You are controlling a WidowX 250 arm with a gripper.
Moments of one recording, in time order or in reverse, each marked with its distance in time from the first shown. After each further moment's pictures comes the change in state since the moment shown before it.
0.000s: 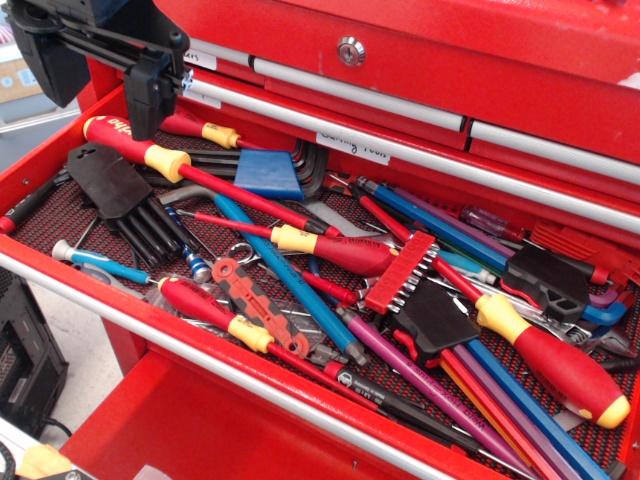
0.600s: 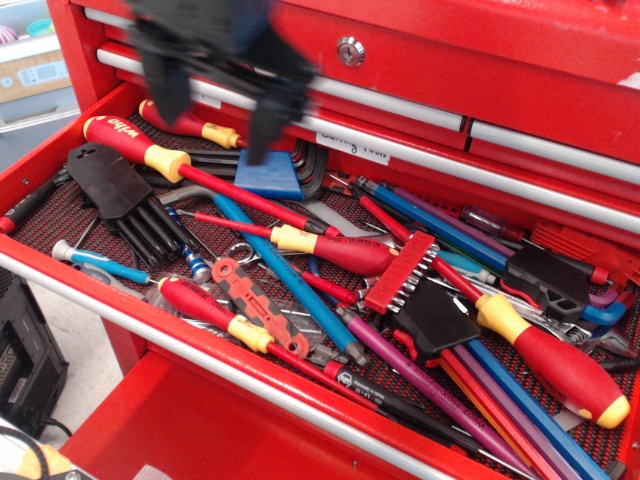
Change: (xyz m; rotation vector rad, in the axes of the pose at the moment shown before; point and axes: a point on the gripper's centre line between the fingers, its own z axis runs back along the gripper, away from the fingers) arm 0.017 -0.066 0.002 0.030 0.024 -0.005
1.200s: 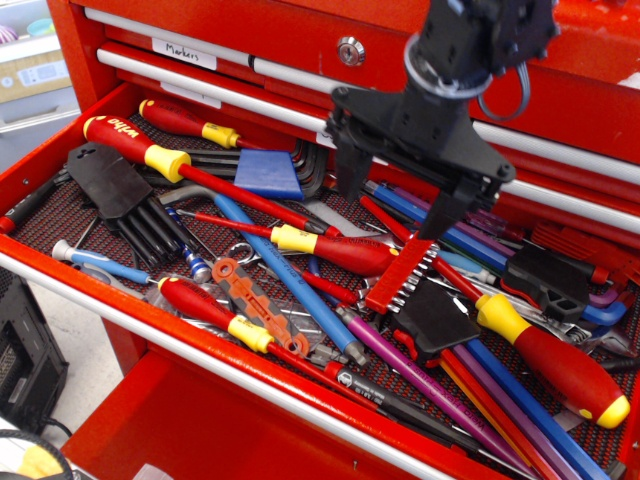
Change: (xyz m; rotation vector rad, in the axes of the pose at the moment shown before) arm 0.027 -0.099 -0.039 -0.034 -0.043 -0.062
